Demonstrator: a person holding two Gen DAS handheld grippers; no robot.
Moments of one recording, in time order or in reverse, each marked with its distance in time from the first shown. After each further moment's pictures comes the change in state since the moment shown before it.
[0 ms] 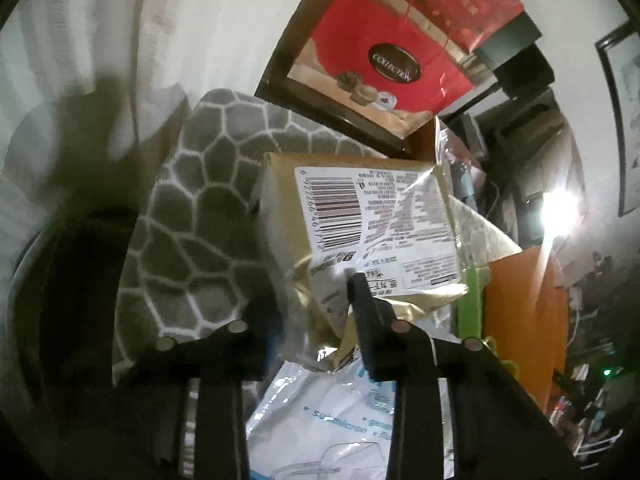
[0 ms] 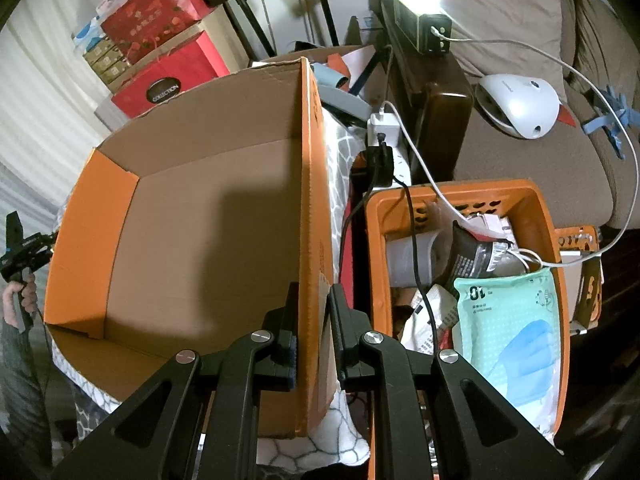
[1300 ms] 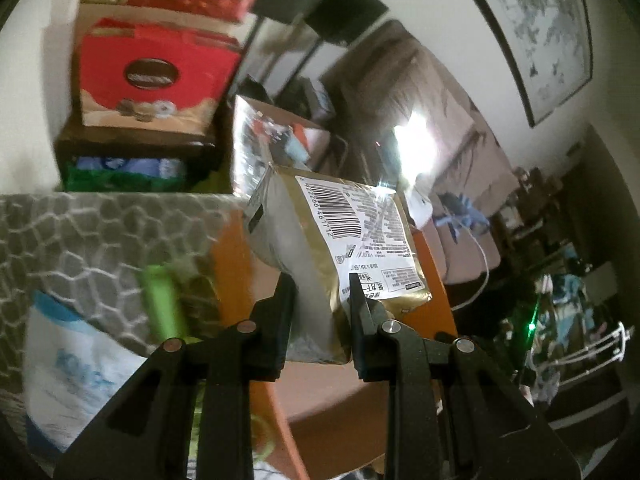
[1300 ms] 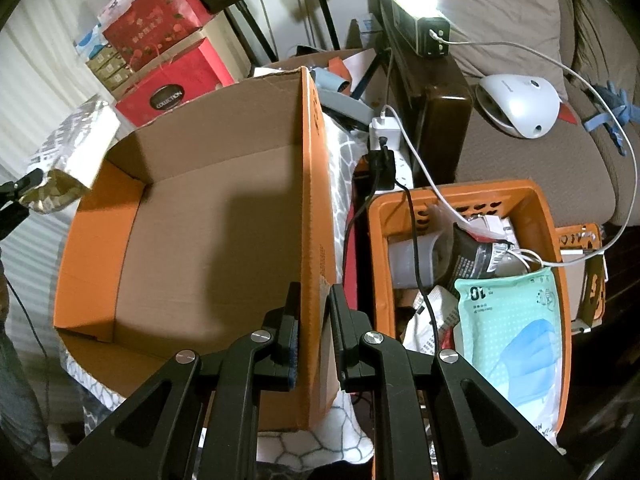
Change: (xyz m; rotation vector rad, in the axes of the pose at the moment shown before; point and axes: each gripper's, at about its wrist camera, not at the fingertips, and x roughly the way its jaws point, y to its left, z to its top) left arm -0.008 -0.281 -0.042 0.342 0.062 -0.272; right arm -0.006 -0.002 0.003 0.015 -0.011 0.021
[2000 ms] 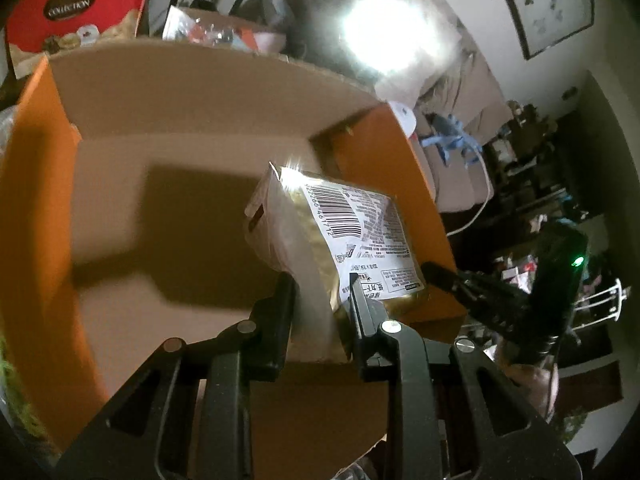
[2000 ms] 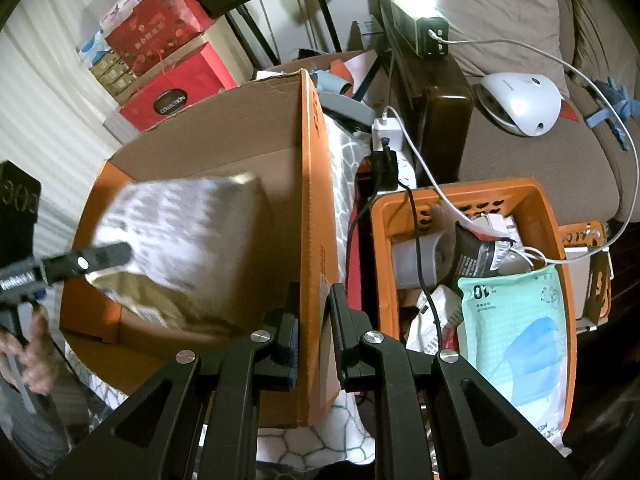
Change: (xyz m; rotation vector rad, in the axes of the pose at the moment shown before) left arm 0.118 -0.079 -0.075 0.054 0.256 -0.025; right arm -0.002 0.000 -0.001 0.014 -0.011 0.021
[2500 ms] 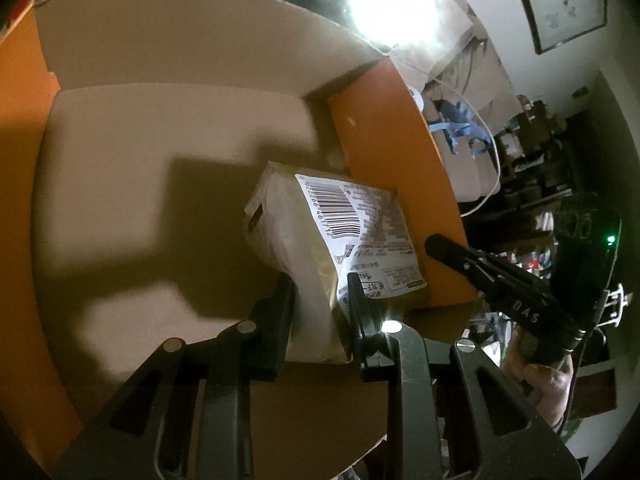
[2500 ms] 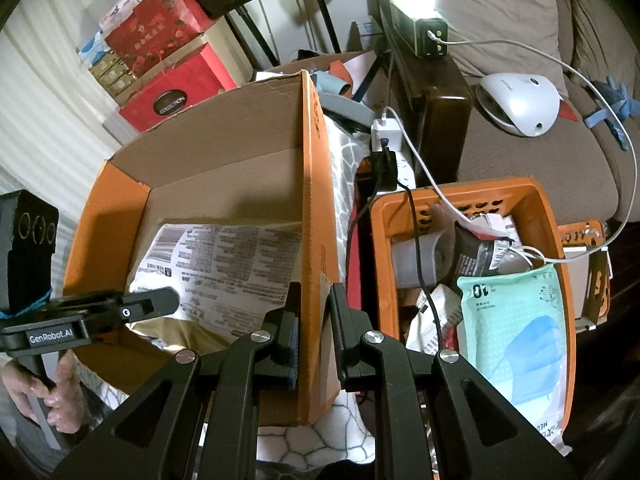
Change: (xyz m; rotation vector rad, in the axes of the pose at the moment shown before) left arm 0.023 -0.009 -0.026 -0.036 0.040 0.014; right arm -0.001 0.000 0.000 -0.002 0.000 -0.002
